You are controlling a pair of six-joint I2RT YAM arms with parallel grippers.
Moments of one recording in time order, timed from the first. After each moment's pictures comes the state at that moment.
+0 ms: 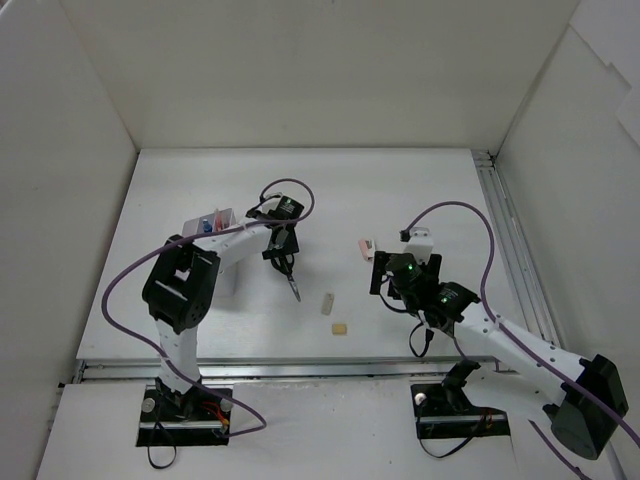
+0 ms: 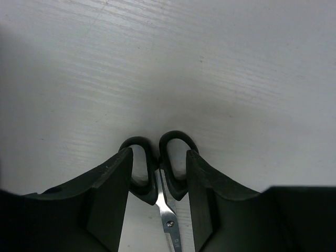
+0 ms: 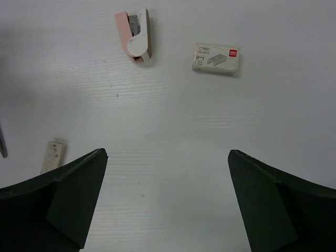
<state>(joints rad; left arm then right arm) -0.55 1.93 1.35 -0.52 -0.30 -0.72 0.72 0.99 0.64 -0.42 0.53 0.58</state>
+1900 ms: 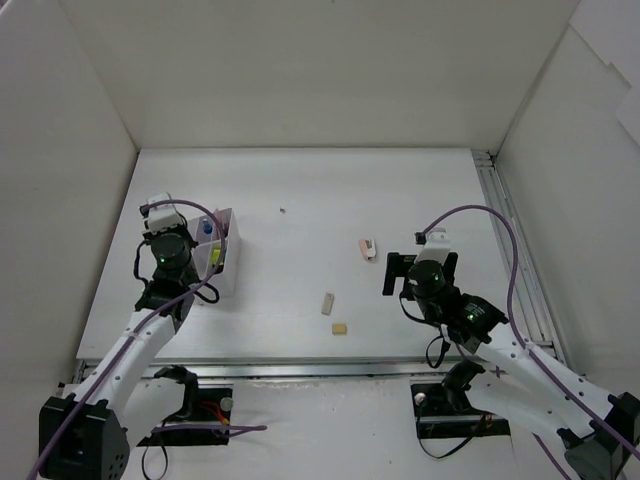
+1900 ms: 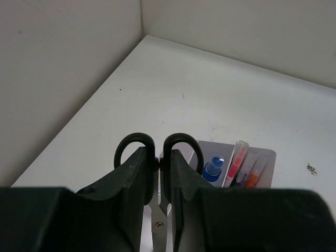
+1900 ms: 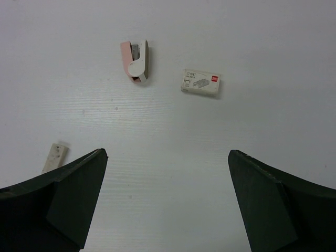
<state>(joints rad) -0.20 0.93 0.59 0.27 -0.58 -0.09 0.71 0.78 0.61 -0.44 0.54 0.45</state>
